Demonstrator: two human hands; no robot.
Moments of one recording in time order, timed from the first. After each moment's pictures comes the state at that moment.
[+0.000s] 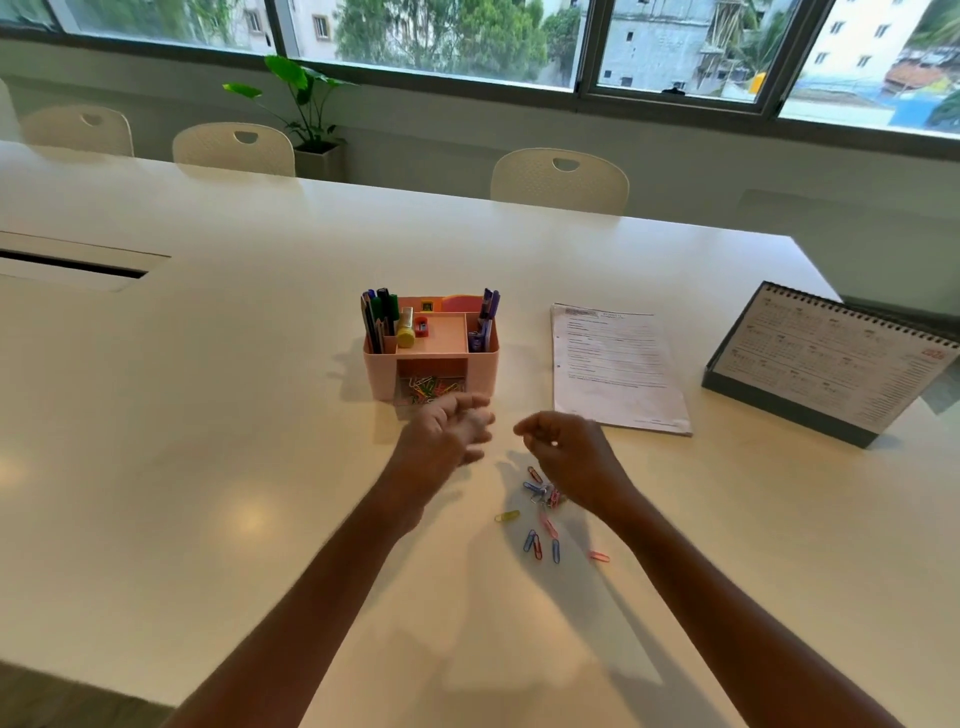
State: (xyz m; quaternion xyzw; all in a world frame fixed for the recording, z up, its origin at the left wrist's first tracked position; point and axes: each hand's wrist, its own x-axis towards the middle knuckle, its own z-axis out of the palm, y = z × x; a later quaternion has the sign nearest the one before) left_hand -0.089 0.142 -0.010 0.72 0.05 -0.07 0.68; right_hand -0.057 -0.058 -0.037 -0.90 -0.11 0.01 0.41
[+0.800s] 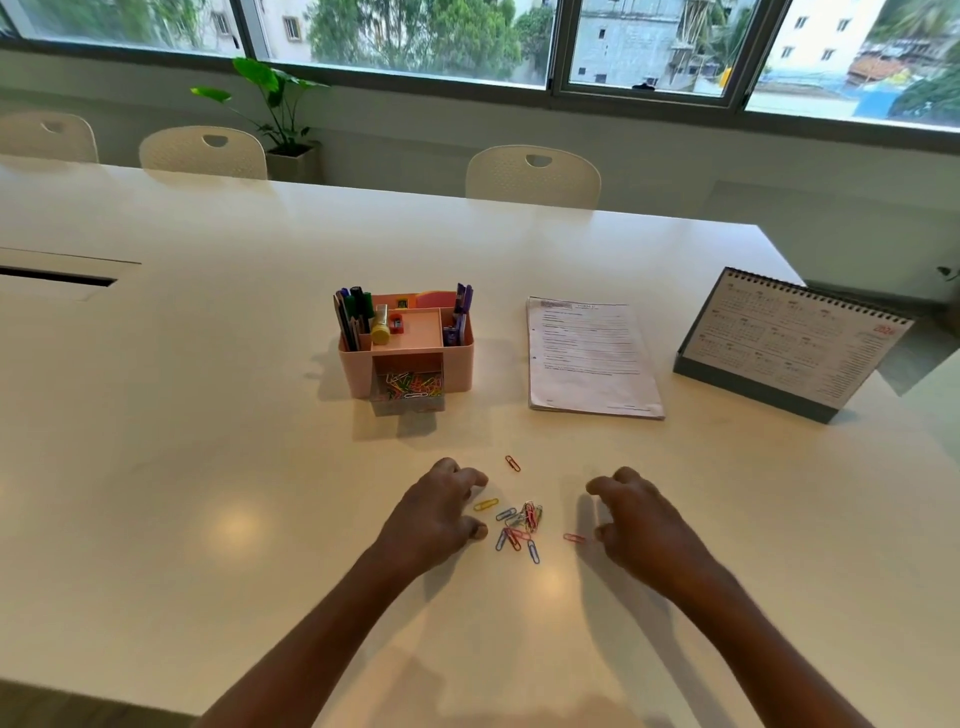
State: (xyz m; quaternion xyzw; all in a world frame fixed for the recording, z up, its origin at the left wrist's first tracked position) left_hand -0.122 0.117 -0.063 0.95 -0.08 -0.10 0.29; right_hand -0.138 -0.147 -0.057 -0.98 -0.06 0.07 0.15
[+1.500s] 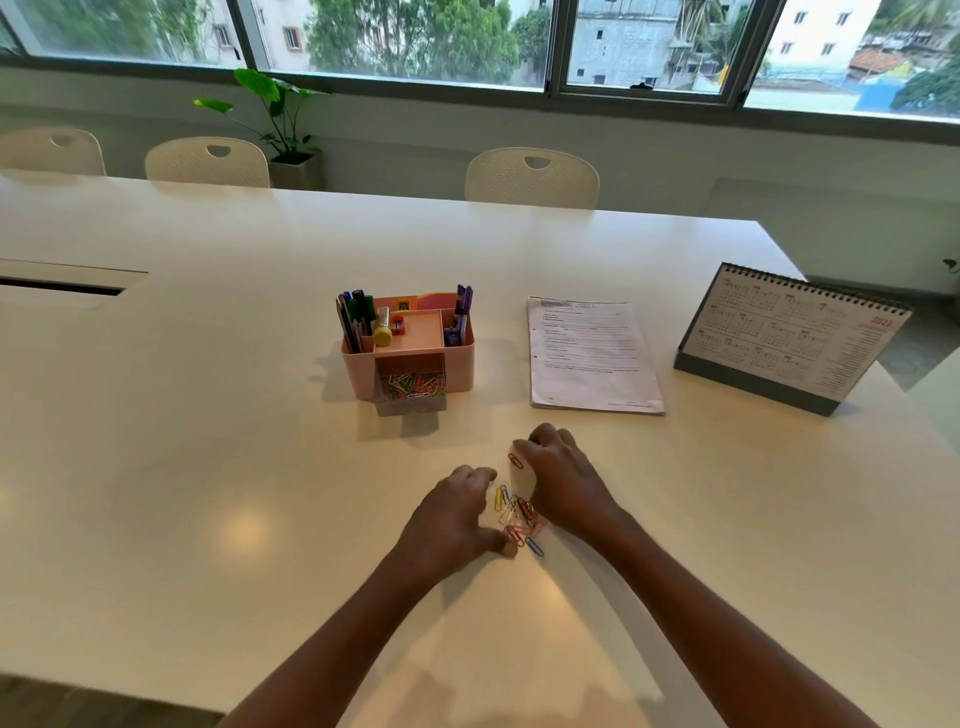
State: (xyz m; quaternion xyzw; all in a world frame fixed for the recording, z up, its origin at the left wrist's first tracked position) left_hand -0.129 0.104 -0.070 0.95 -0.11 -0.09 0.29; right_hand -0.085 -0.079 -0.074 -0.98 -0.16 0.00 0.15
